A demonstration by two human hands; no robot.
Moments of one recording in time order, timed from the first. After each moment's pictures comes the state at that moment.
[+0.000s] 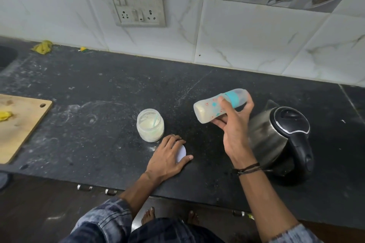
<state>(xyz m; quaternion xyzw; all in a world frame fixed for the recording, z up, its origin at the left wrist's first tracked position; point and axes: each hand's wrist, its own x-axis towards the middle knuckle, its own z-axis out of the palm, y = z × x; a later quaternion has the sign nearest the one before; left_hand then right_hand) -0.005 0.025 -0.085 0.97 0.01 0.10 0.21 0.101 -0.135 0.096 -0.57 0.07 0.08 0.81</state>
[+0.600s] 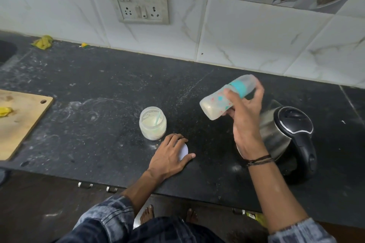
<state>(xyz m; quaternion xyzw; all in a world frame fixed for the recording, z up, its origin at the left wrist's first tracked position) -0.004 0.025 -0.088 0.97 0.01 0.11 0.21 0.116 -0.136 0.117 -0.57 0.04 0.02 0.82</state>
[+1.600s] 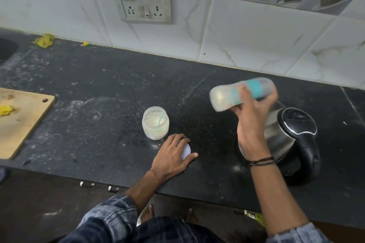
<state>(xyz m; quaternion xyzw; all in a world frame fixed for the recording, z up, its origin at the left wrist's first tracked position) -0.004 0.025 -0.087 0.97 0.01 0.12 0.21 0.116 -0.136 0.118 -0.58 0.03 -0.01 0.82</state>
